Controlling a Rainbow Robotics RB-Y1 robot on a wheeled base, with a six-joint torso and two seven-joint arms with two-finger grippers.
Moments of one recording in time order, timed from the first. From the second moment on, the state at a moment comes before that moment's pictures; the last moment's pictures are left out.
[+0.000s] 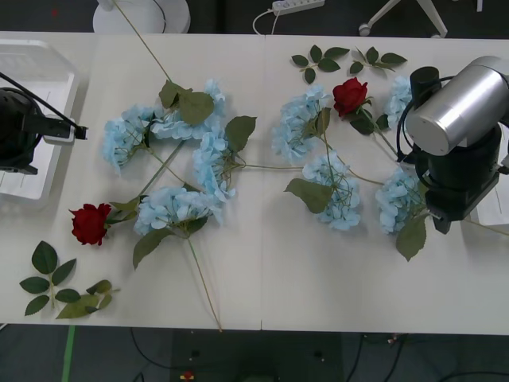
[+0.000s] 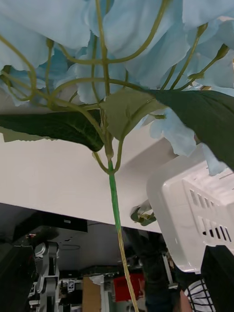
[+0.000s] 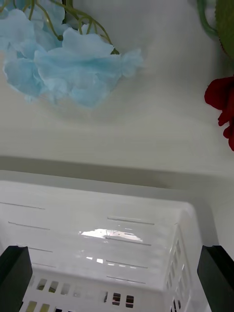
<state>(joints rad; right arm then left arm) -0.84 -0.84 0.74 -1.43 -0.76 1.88 1.64 -0.71 1.22 -0.58 -1.59 1.01 1.23 -2.64</state>
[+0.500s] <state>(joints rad) -0.84 -0.76 0.78 -1.22 -0.64 1.82 1.64 -0.73 1.16 -0.58 -1.42 1.43 1.18 -2.64</state>
